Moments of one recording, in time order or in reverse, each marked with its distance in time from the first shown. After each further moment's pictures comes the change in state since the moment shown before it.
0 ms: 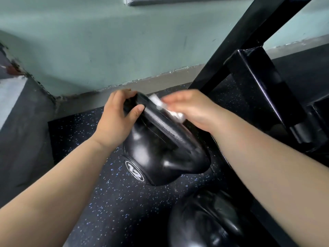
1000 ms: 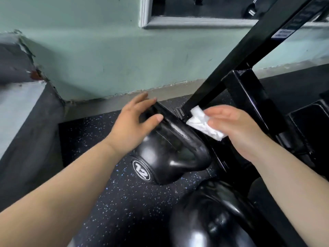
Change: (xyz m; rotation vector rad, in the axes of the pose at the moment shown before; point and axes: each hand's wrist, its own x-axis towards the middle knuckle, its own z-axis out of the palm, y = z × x) left_hand -0.024 0.025 -0.036 -0.136 -0.137 0.047; right_hand -0.087 -0.015 -0.007 0.023 0.276 -0.092
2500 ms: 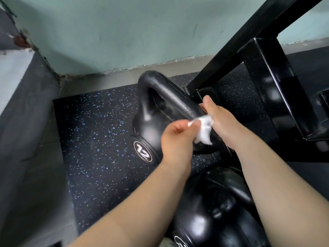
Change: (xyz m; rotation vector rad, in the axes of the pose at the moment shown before) left_hand -0.046 0.021 0.112 -1.000 0.216 -0.734; right_hand 0.022 0.044 0.034 -0.253 -0.063 0.314
